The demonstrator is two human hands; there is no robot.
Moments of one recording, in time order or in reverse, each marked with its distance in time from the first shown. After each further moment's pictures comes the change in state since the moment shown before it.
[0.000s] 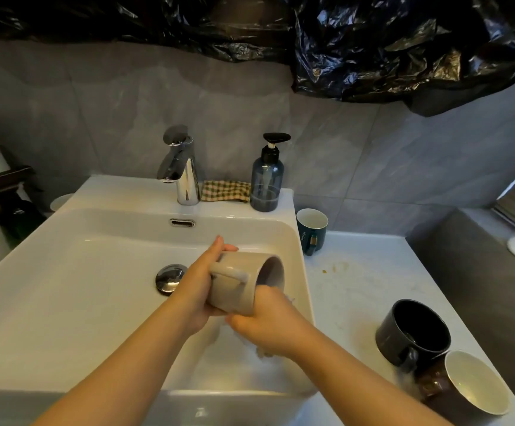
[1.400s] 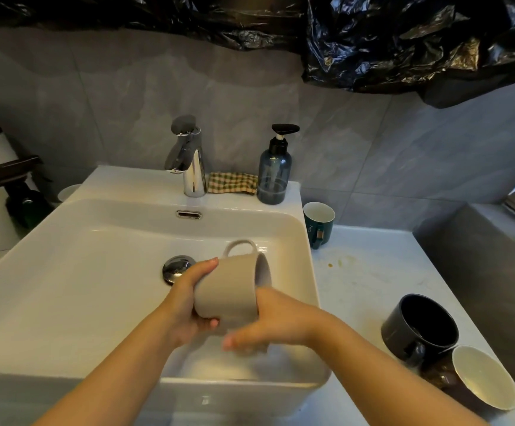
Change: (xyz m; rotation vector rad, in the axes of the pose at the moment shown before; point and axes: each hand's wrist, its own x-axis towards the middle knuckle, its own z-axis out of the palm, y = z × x) left_hand -0.002 -0.027 -0.032 -0.104 0.018 -0.124; right_hand 0.000 0.003 -0.011 0.219 -0.392 -0.026
